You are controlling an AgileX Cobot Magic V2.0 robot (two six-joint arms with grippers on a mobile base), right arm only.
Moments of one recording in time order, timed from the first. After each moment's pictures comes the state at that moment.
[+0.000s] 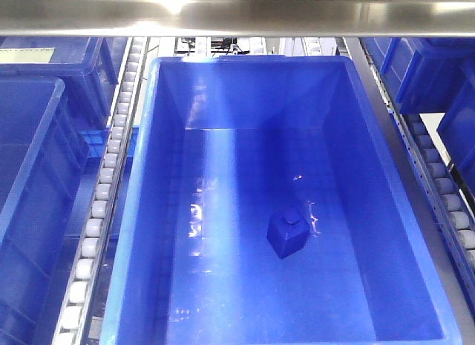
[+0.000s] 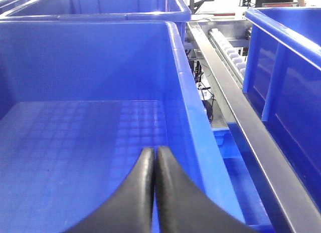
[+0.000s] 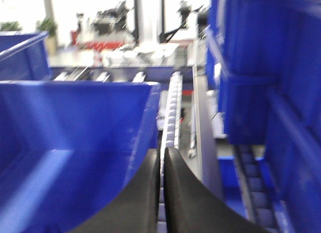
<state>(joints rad) 0.09 0.38 -0.27 -0.03 -0.02 0.03</state>
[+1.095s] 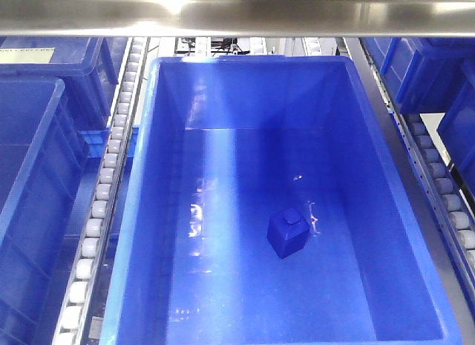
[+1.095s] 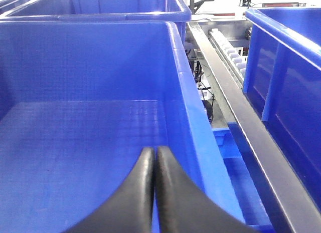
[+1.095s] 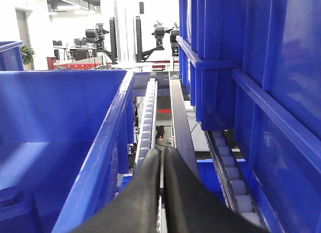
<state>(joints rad) 0.01 -0.01 0.03 -0.03 0.00 0.03</state>
